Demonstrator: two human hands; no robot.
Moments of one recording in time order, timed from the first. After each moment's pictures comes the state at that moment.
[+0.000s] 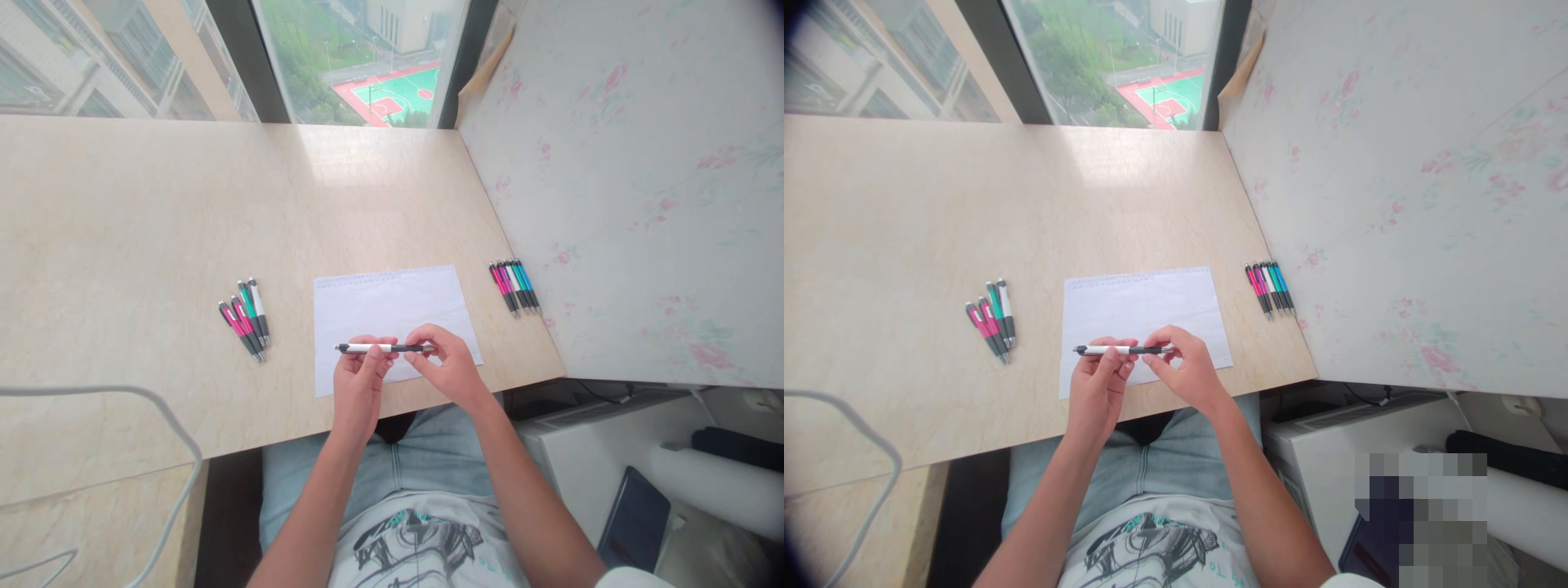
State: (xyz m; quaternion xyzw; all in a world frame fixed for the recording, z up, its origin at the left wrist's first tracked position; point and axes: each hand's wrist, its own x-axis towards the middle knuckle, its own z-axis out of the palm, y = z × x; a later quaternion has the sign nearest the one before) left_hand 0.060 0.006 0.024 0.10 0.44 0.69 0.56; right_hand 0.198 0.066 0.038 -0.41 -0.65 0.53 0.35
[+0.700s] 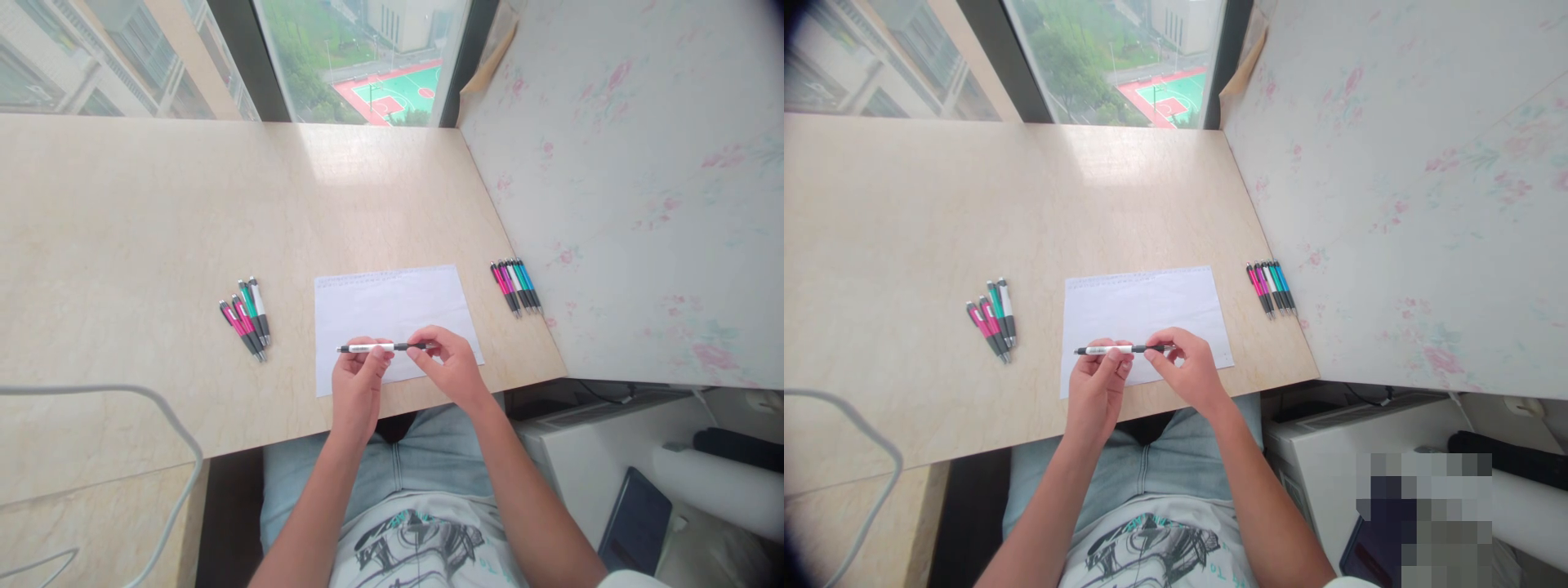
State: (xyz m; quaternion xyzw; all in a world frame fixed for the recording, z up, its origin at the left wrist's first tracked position) left_hand 0.059 0.004 0.021 0.10 0.45 0.70 0.55; right_hand 0.198 0.064 0.037 -0.43 -0.62 0.54 0.36
